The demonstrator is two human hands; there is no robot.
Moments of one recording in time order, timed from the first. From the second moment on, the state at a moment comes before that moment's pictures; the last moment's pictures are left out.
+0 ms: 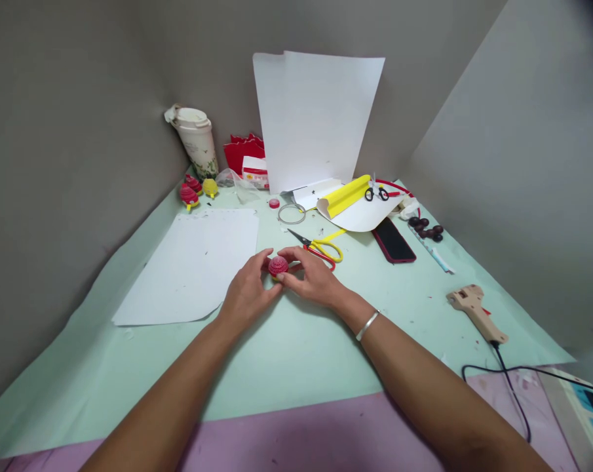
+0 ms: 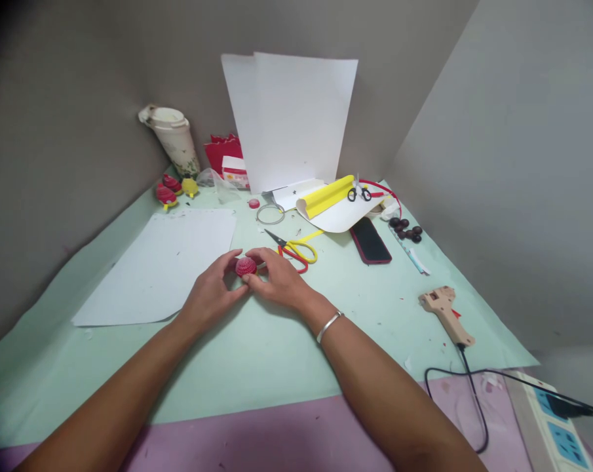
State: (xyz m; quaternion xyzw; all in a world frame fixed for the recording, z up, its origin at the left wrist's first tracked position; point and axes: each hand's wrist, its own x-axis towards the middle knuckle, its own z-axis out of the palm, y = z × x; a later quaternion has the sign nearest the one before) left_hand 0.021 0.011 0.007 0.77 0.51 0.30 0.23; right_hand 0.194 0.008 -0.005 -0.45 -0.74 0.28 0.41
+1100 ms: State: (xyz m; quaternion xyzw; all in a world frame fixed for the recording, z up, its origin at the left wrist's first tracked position) left_hand 0.017 0.010 0.005 0.76 0.52 0.30 0.25; right_hand 0.195 0.006 -0.006 -0.44 -0.77 0.26 0.40
